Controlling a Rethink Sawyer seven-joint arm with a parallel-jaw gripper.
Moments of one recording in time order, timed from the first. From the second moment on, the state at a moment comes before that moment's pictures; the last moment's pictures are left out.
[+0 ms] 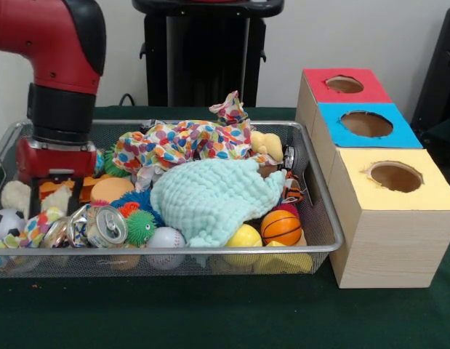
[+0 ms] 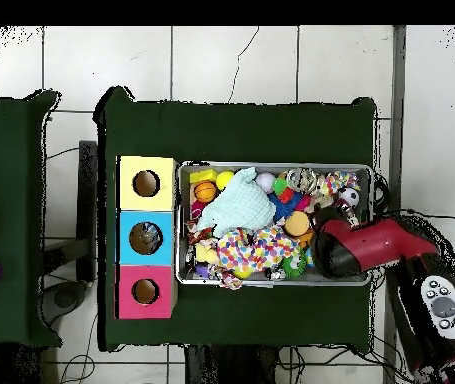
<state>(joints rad) -0.78 -0.49 0.38 1.53 -1.22 0.22 1.58</state>
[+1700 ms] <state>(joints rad) -0.70 -0.55 0.20 1.64 -0.89 0.17 1.59</state>
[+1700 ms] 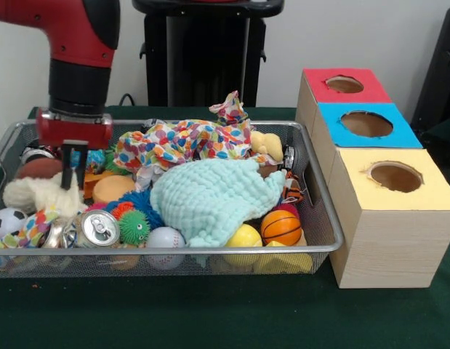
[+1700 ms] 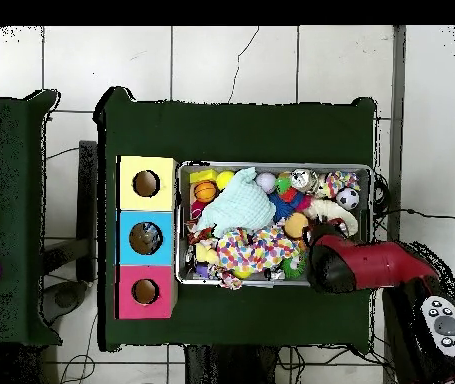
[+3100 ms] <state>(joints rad) -0.14 -0.68 -0.15 1.85 -0.50 0.17 1.74</state>
